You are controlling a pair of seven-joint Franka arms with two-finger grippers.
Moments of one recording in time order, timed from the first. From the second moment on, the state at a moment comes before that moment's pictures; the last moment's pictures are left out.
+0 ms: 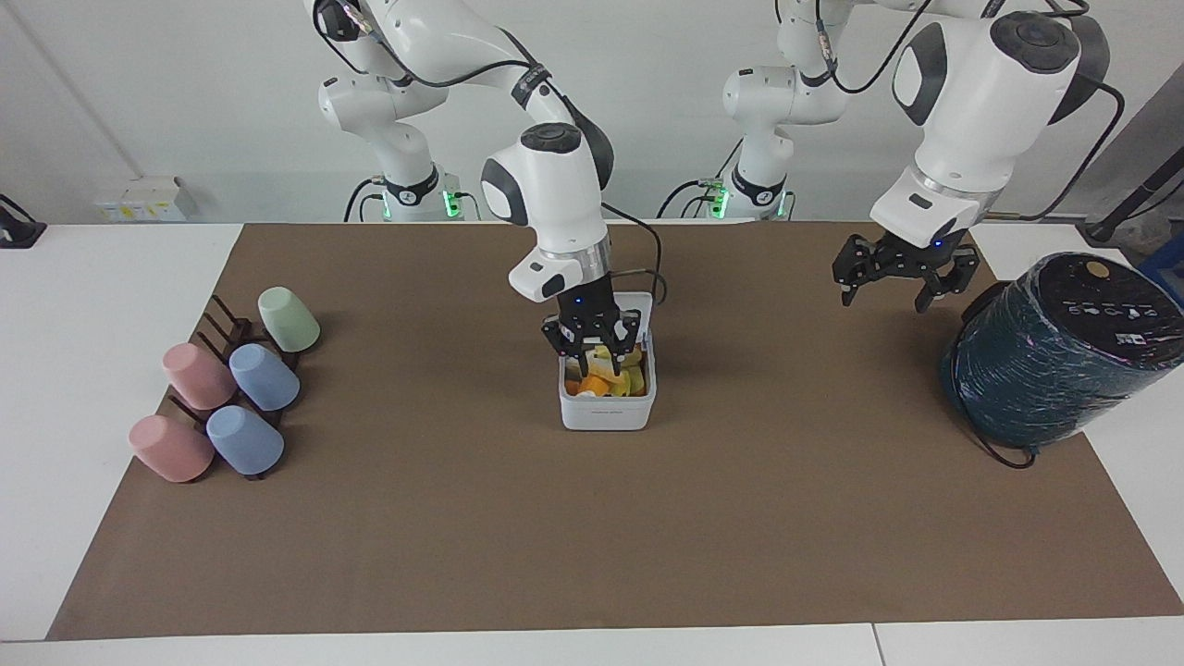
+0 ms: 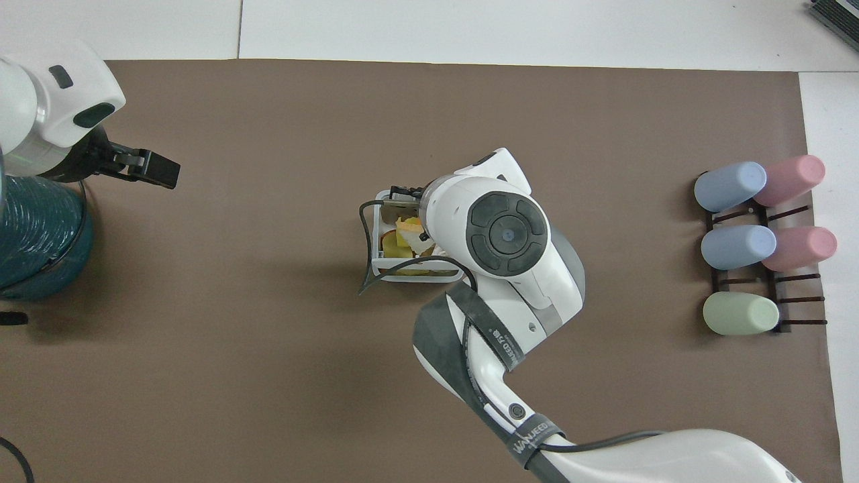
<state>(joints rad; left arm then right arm) -0.13 0.11 -0.04 -1.54 0.05 1.72 0.08 0.46 0.33 0.12 -1.70 -0.11 2.41 0.81</state>
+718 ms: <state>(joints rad) -0.13 0.09 -0.04 -1.58 0.03 1.75 0.02 0.31 0.24 0.12 -1.72 -0.12 2.30 0.70</state>
